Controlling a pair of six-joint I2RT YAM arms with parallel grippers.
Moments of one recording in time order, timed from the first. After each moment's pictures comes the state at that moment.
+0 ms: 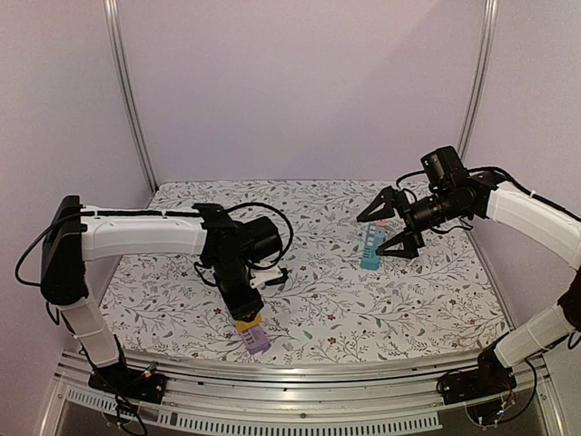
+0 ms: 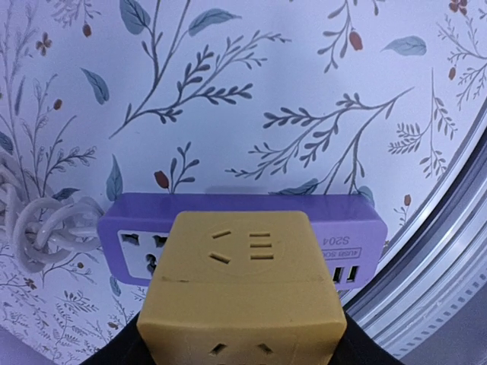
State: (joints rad) left arm -0.98 1.76 1.30 -1.06 -0.03 0.06; right arm 0.46 1.40 1.21 -0.69 -0.87 0.90
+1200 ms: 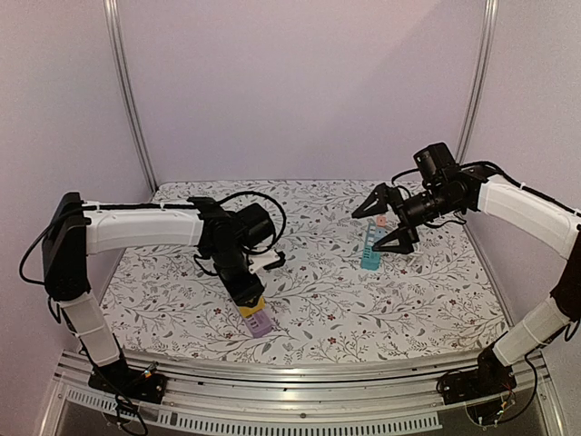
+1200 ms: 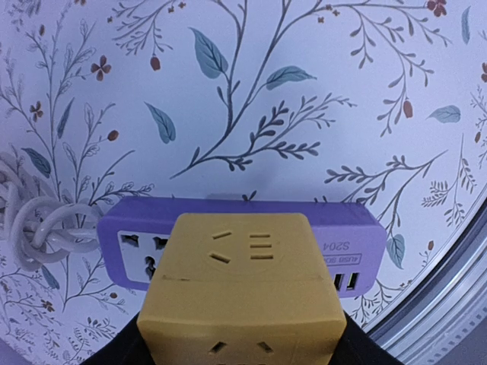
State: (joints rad) left arm -0.89 1.78 1.31 -0.95 -0.03 0.08; right arm 0.46 1.48 1.27 -0.70 -0.85 0.90
